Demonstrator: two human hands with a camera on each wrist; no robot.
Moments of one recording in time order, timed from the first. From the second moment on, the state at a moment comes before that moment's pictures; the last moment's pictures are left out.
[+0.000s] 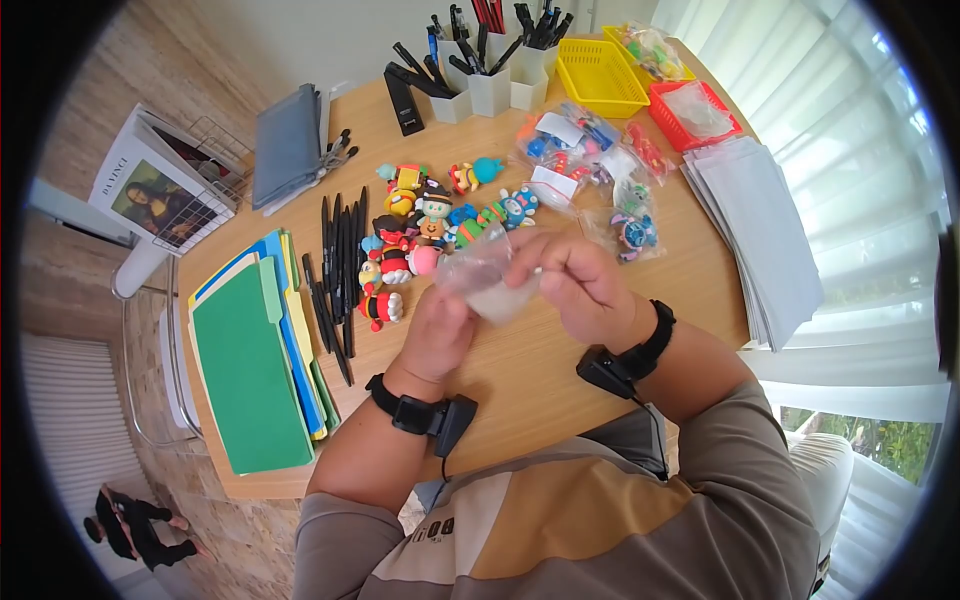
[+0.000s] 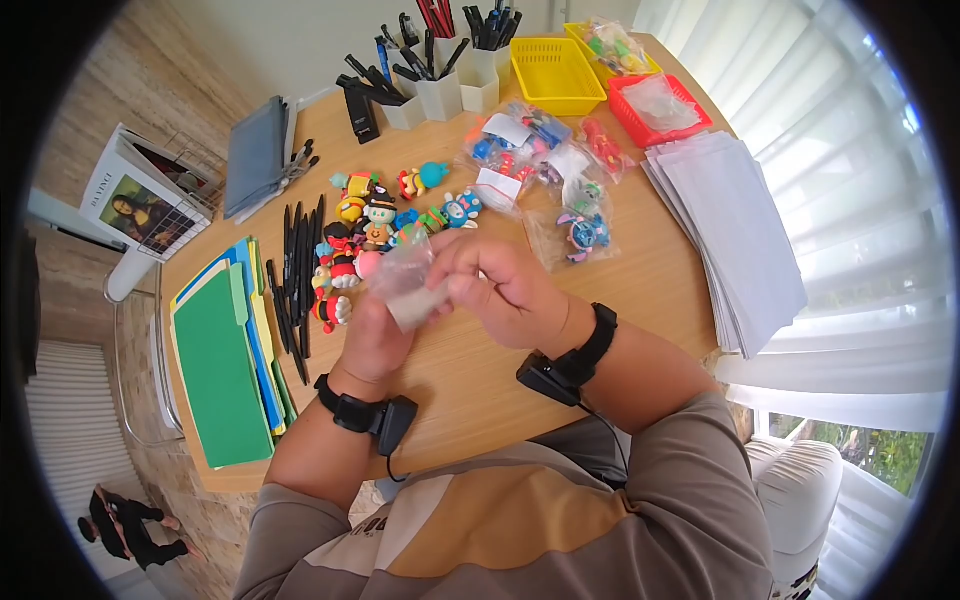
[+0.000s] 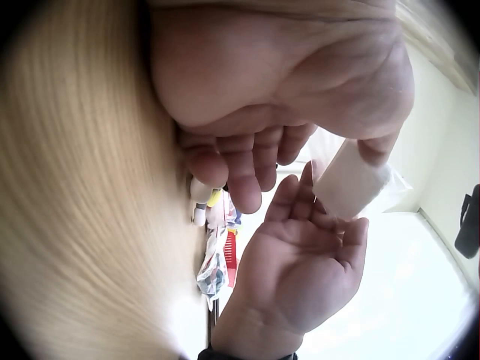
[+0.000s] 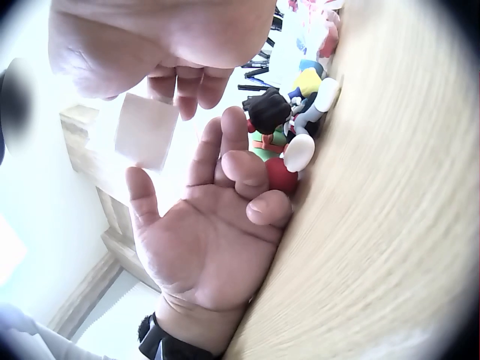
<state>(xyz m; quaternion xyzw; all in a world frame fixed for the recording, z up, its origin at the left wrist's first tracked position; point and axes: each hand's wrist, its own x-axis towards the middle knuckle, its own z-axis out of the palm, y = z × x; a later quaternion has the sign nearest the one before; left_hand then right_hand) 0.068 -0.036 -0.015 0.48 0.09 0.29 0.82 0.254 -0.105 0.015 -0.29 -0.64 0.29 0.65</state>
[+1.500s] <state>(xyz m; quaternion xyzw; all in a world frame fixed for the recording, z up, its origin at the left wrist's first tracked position) 0.060 -0.043 -0.019 0.55 0.13 0.27 0.78 0.280 -0.088 0.007 -0.78 -0.53 0.09 0.30</state>
